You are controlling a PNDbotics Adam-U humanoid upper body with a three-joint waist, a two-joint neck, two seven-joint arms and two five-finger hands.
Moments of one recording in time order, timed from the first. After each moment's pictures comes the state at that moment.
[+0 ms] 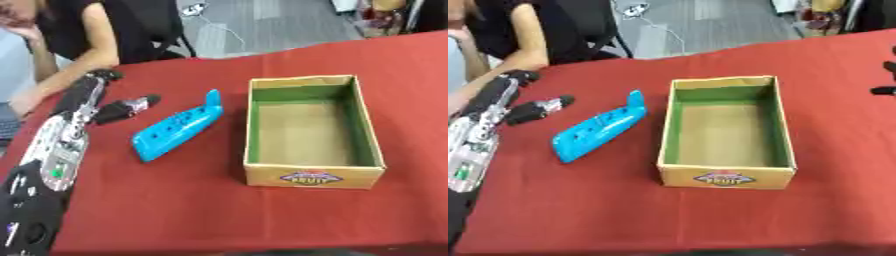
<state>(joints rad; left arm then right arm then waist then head) -0.18 0.44 0.20 -1.55 -0.82 0.17 -0.14 -0.43 -0.28 -0.11 -1.53 0.24 -0.14 0.11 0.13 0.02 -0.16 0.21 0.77</state>
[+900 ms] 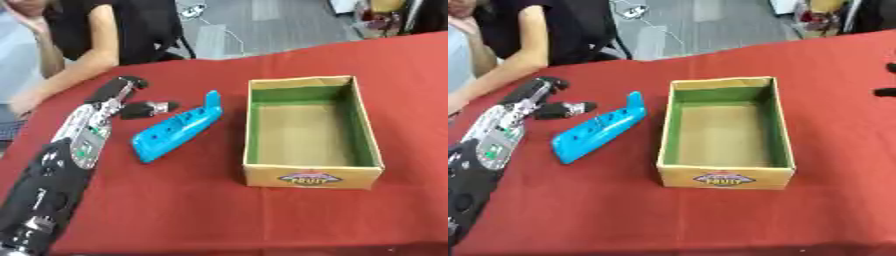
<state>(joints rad) -0.38 0.48 0.08 -1.21 -0.81 0.11 -0.21 -0.43 -0.29 -0.10 -1.53 0.24 -0.15 0.12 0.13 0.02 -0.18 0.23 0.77</state>
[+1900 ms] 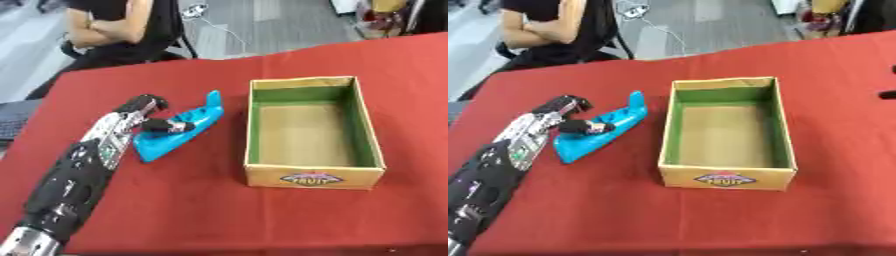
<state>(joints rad) -0.43 0.45 -0.01 -1.04 -0.84 0.04 -0.26 -0.43 -0.29 -0.10 -1.53 0.24 -0.14 0.12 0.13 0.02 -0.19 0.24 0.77</state>
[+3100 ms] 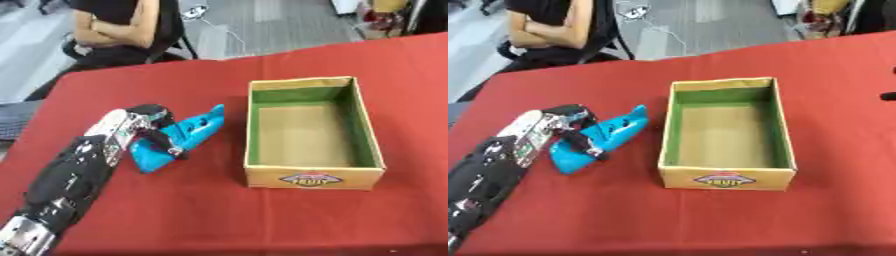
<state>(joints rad) -0.45 0.50 -0.10 -1.03 -0.96 0.01 -0.41 -0.43 -0.28 -0.10 -1.53 0.24 -0.15 0.12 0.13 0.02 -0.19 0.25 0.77</state>
